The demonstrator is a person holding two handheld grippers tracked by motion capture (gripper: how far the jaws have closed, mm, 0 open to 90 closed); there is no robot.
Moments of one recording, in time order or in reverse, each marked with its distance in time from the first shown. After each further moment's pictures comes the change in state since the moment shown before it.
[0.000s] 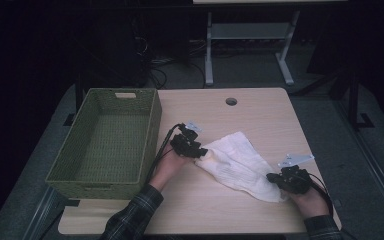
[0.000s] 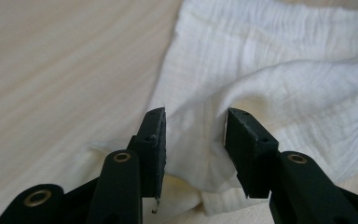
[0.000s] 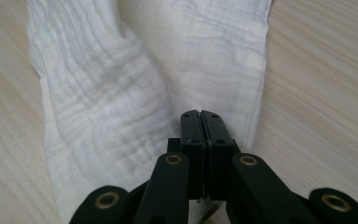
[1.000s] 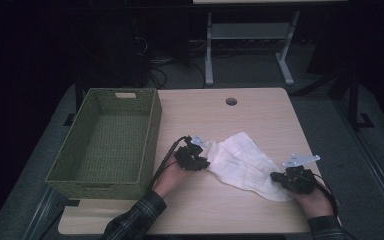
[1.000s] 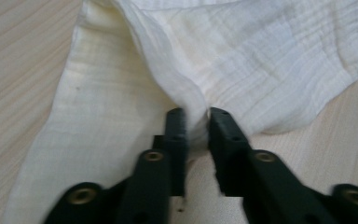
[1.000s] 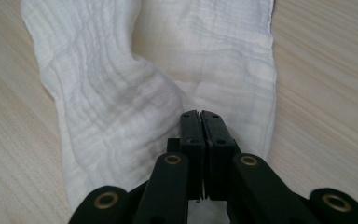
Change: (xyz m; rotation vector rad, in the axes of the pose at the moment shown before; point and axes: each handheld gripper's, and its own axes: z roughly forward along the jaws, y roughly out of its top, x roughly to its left) left arm -0.029 -0.022 0.011 0.066 -0.079 0.096; right arm -0.004 -0.004 -0.008 -0.023 -0.023 0.005
